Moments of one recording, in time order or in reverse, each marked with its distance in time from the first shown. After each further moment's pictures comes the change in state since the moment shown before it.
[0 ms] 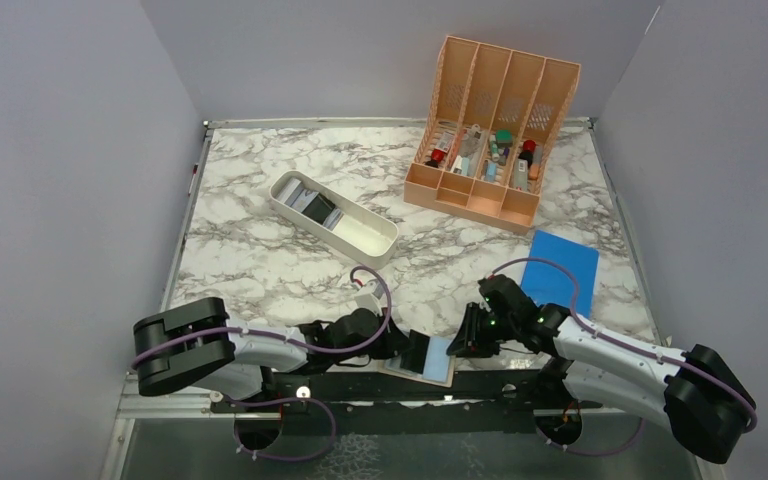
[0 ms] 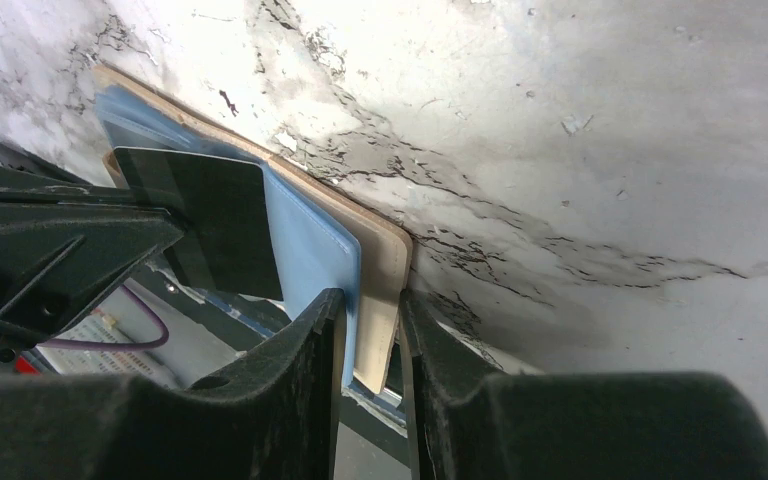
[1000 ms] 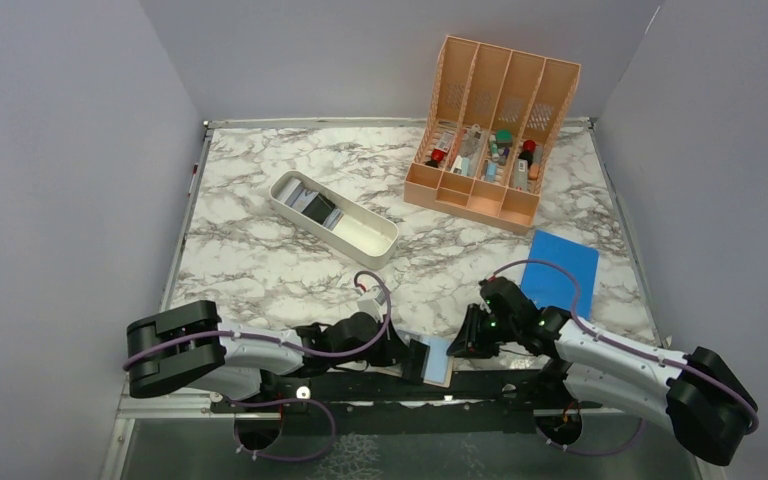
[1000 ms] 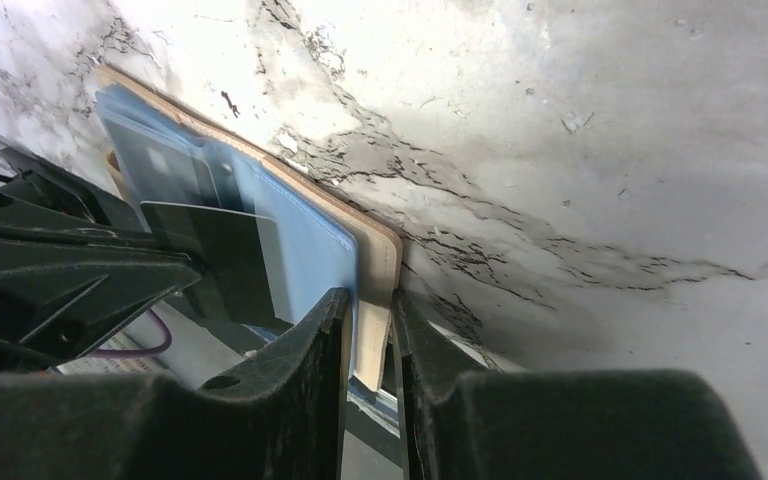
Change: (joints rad) left arm -0.031 -0.042 -0.013 -0.036 0.054 -0.008; right arm 0.002 -0.017 -0.023 0.016 0.027 0.019
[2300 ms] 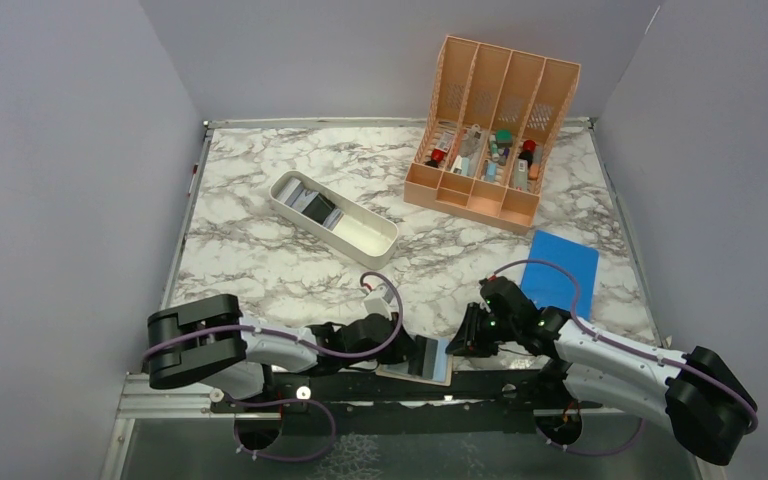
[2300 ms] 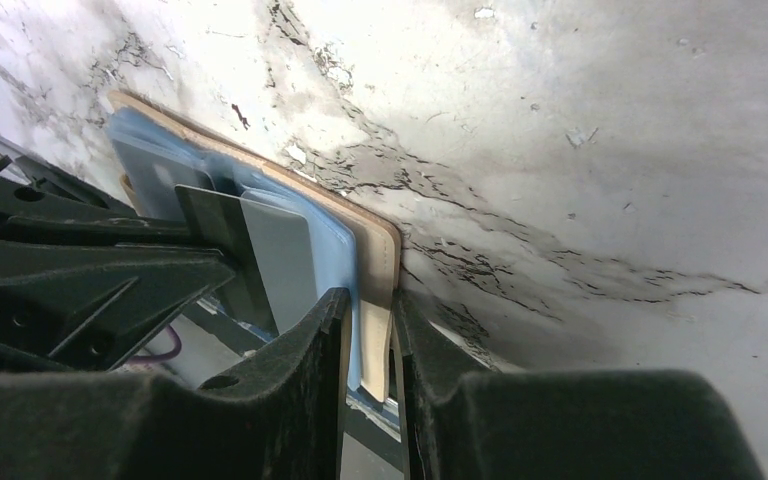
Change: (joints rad) left arm -0.031 0.101 0.072 -0.002 -0.095 -0.046; right arm 0.000 0.001 -0.005 0.032 0.005 0.017
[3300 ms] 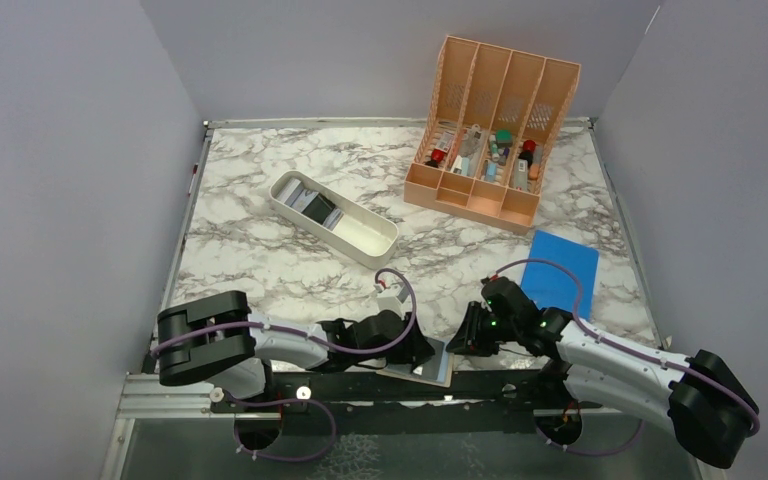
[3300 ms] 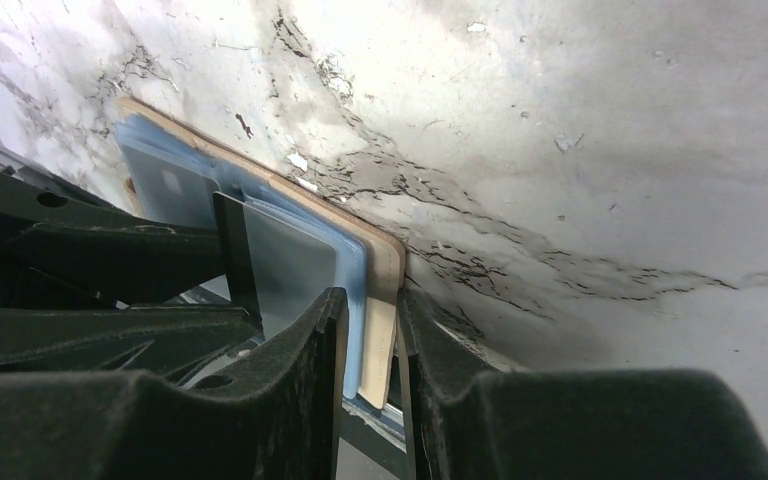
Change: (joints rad) left arm -0.009 0.061 0.095 -0.058 0.033 0.064; right arm 0.000 -0.026 0.000 -0.011 0.026 0.003
